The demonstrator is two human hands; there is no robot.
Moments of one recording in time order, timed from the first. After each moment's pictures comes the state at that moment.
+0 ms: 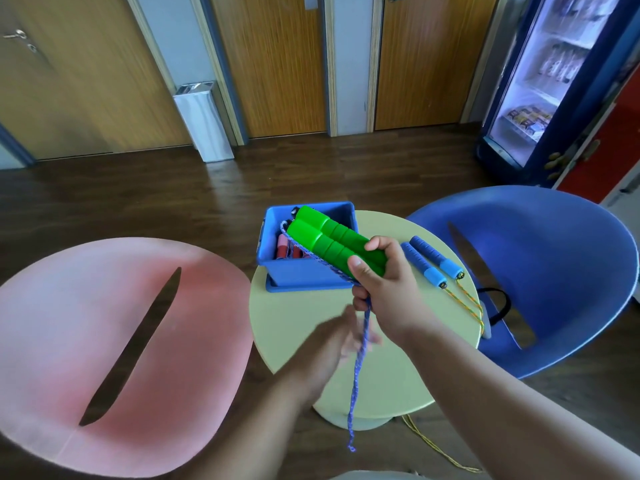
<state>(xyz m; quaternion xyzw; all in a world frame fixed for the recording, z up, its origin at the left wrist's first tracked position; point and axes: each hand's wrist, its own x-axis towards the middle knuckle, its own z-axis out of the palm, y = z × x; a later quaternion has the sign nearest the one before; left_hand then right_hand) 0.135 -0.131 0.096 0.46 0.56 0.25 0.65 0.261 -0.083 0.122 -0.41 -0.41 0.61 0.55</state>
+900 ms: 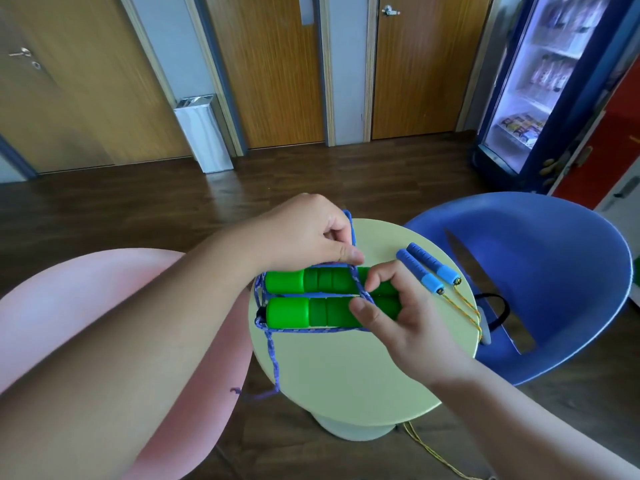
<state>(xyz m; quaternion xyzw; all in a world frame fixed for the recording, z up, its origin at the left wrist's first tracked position) 0.108 -0.042 0.258 0.85 0.47 0.10 0.23 0.287 -0.137 0.147 -0.34 -0.64 0.44 0.53</state>
